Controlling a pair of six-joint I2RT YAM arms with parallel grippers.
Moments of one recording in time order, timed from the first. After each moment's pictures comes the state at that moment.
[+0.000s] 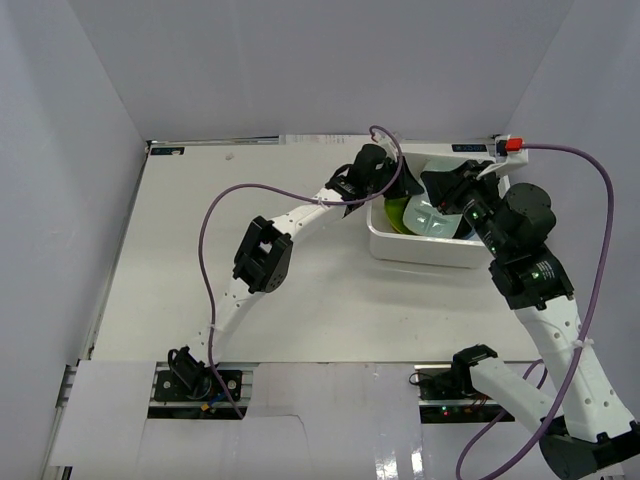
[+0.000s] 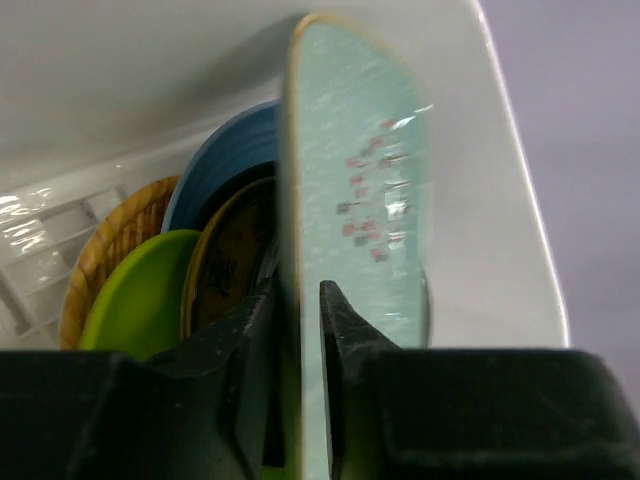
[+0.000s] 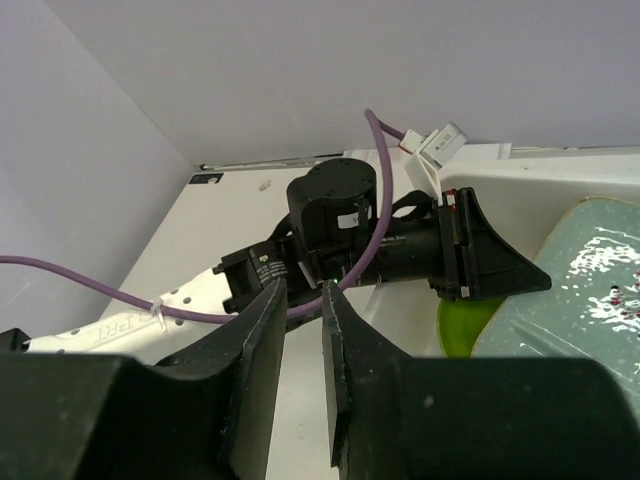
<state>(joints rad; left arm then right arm) -0.76 2.56 2.31 -0.05 0.32 -0.76 0.37 0.84 1.12 -0.26 -0.07 0.42</state>
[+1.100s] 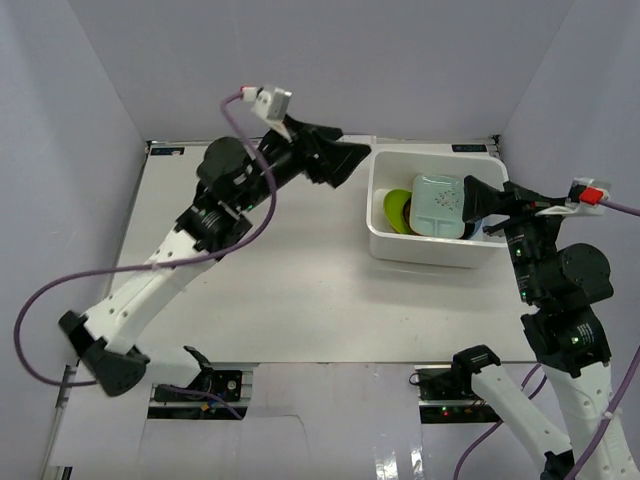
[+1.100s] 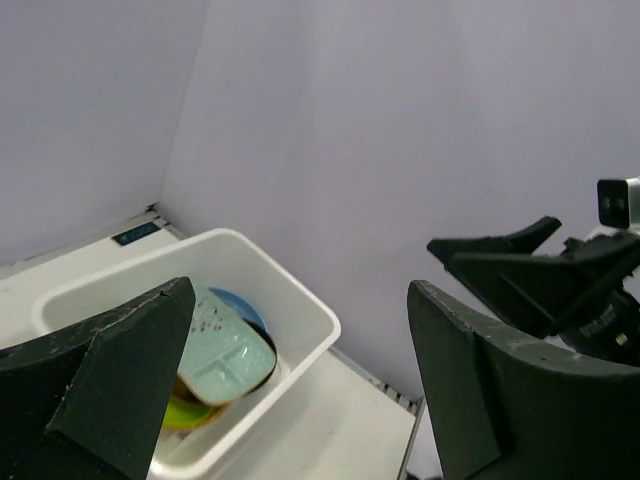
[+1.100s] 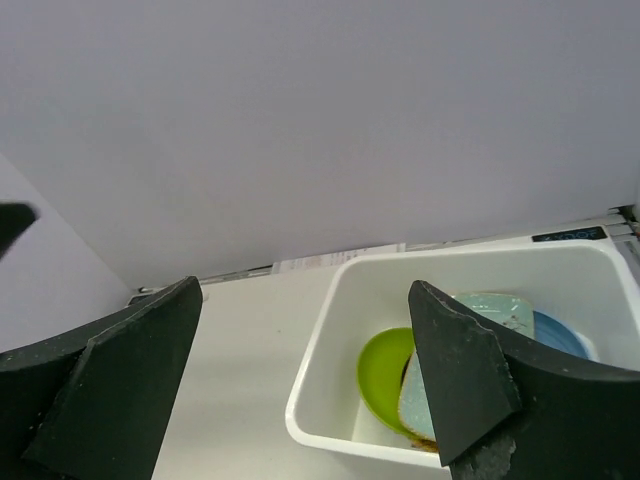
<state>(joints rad) -0.75 1.45 1.62 0.11 0.22 -0.48 0.37 0.60 1.10 -0.27 0.21 0.33</state>
